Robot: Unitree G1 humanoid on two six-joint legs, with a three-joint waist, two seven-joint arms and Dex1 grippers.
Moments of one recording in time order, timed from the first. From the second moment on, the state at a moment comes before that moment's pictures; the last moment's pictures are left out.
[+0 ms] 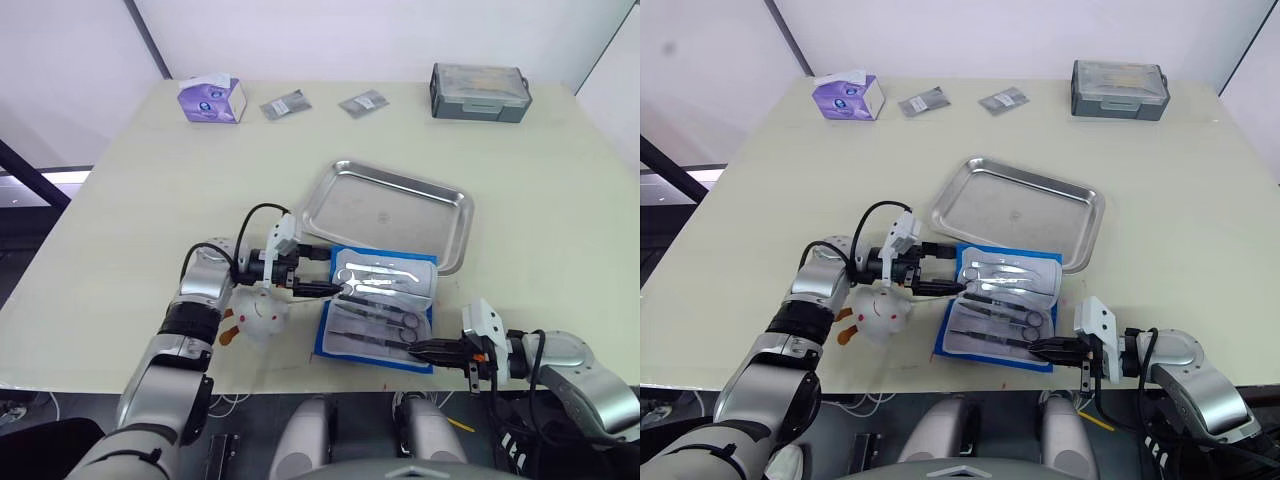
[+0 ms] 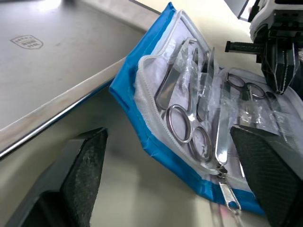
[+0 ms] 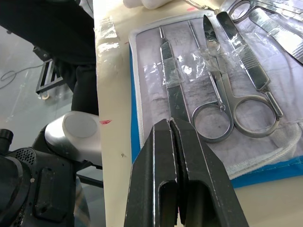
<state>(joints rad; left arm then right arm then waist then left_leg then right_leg) -0.63 0.51 -0.12 0.56 -0.25 0.15 -1.50 0.07 -0.68 0.17 -0.31 0.46 0.30 1.10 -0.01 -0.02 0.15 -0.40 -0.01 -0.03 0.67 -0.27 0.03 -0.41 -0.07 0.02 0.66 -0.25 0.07</state>
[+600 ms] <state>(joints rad) -0.53 0.66 -0.09 0.34 -0.40 0.16 -1.56 0.09 -0.67 0.05 -0.39 0.55 0.32 1.06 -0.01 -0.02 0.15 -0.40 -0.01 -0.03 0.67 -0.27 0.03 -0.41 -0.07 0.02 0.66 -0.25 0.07</state>
